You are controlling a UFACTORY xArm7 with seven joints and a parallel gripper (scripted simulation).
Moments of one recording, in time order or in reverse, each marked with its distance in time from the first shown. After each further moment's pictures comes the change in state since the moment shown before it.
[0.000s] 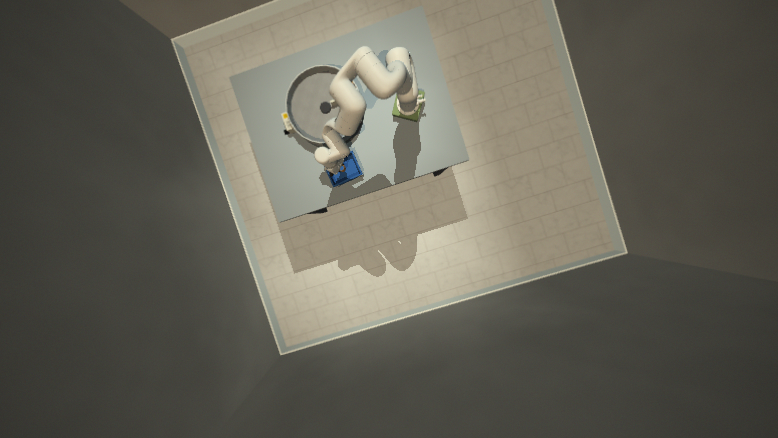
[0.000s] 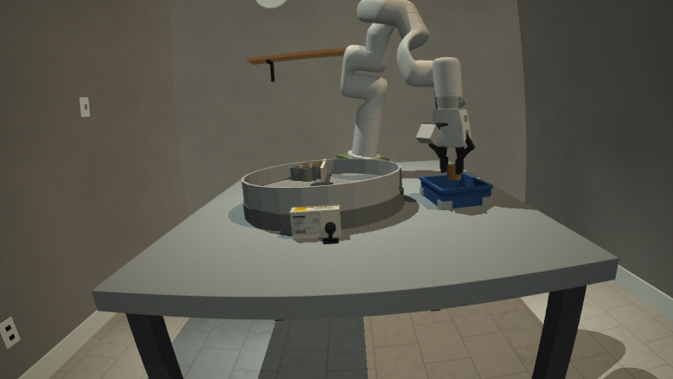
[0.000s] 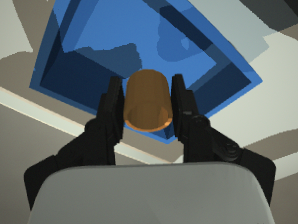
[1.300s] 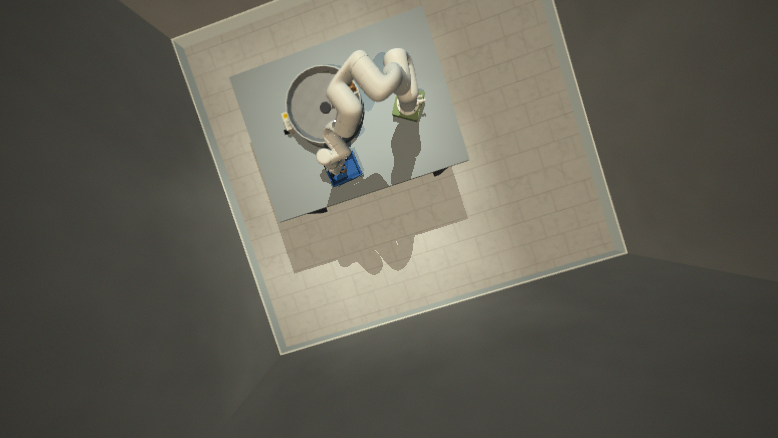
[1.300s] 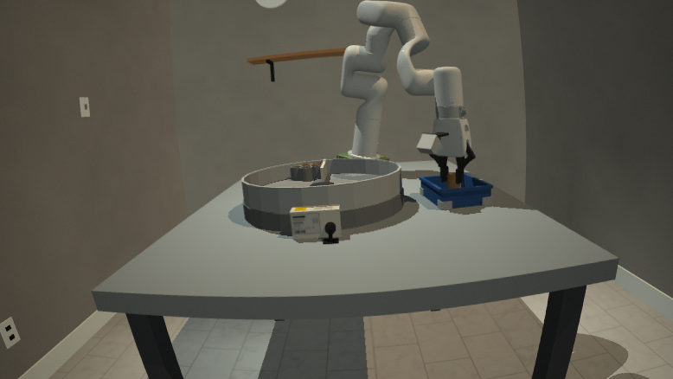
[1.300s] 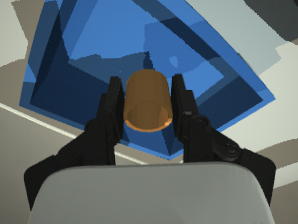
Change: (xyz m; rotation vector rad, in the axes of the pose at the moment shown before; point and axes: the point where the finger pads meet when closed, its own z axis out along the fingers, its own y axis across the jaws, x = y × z) arm 0.001 -0.001 0.025 0.002 0.002 0.000
